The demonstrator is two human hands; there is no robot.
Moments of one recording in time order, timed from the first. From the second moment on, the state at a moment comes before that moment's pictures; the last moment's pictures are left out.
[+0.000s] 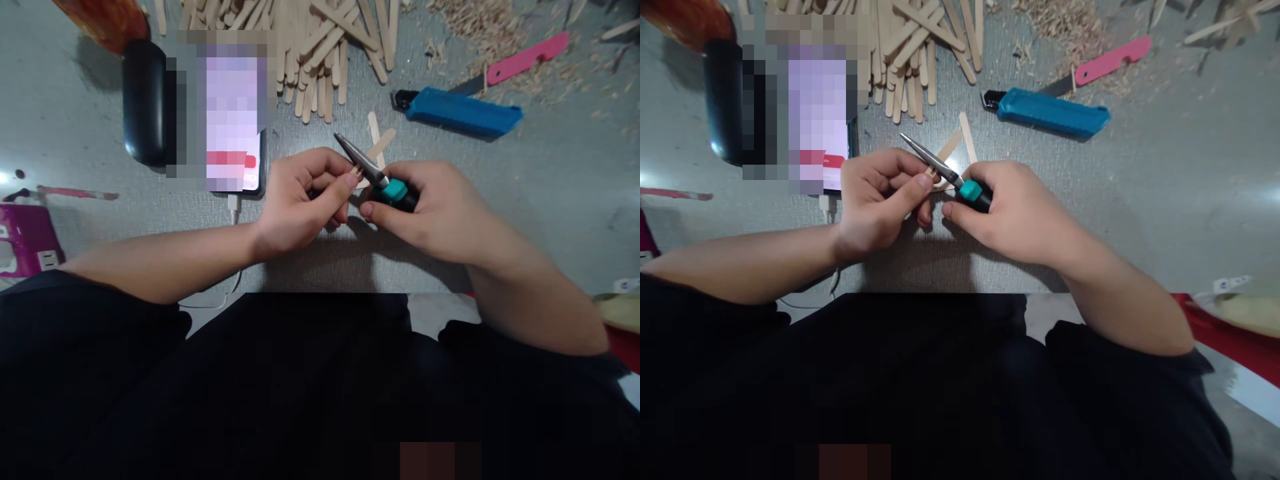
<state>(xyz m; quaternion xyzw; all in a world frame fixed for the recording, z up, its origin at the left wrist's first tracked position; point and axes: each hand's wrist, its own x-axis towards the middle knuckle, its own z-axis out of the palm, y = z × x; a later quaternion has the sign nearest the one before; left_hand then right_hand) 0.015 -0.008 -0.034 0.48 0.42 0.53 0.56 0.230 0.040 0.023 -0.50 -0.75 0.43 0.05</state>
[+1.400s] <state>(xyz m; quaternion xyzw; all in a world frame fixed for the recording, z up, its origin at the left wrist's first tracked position) 0.018 -0.005 -0.036 0.47 0.45 0.53 0.54 0.221 0.037 0.029 -0.50 -0.77 0.39 0.00</state>
